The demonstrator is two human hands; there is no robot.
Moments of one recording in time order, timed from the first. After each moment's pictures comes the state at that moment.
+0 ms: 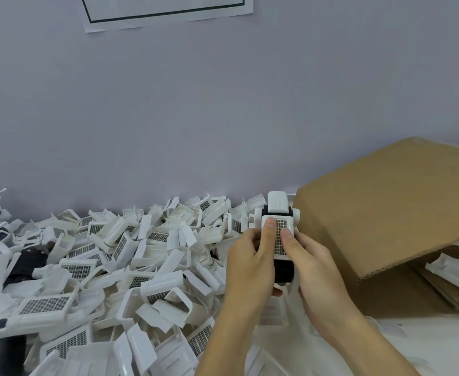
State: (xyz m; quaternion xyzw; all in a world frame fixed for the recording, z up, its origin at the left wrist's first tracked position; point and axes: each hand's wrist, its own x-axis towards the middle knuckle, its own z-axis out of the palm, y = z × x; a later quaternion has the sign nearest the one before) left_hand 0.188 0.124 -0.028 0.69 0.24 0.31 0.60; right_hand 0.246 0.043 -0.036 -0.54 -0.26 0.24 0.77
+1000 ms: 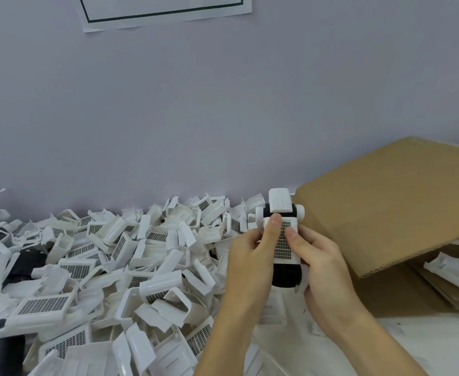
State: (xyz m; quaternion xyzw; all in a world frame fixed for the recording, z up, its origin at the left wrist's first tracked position) left_hand 0.183 0.117 -0.019 0.65 0.20 0.30 0.66; right_hand 0.245 0.038 -0.025 -0.47 -0.25 0.25 0.81
